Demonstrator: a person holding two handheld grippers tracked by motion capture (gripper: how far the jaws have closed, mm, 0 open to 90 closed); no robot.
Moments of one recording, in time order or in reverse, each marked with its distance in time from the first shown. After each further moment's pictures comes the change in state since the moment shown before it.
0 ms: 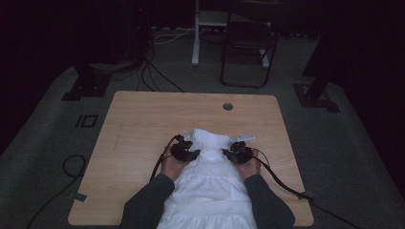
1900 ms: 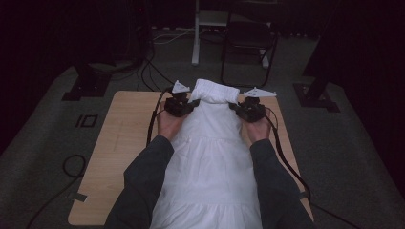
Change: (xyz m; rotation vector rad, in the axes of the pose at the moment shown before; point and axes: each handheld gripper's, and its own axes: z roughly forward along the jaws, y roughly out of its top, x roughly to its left) left arm 0.036 0.139 -0.098 -0.320 -0.024 0.024; right arm -0.028 0.140 -0.091 -0.310 0.003 -0.022
